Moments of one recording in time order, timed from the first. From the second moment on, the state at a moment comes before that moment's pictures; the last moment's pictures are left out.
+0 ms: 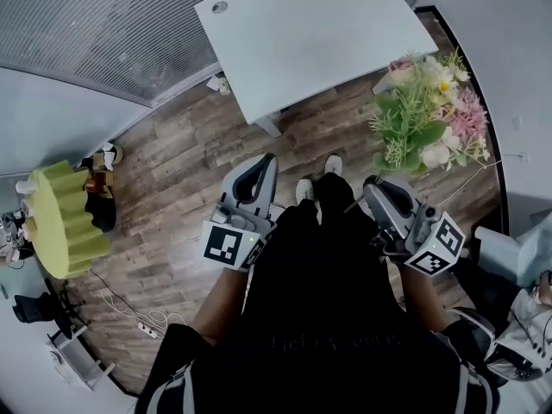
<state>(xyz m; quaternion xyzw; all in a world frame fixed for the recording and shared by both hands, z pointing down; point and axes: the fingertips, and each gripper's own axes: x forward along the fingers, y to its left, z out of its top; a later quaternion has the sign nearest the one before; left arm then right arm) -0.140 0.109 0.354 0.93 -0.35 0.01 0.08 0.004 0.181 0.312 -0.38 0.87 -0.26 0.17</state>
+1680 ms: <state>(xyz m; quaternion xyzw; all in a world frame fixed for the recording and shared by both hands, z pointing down) -0.011 -0.064 0.372 0.91 -0.41 0.05 0.08 0.115 -0.032 0.358 -0.29 0.89 -0.30 0.17</state>
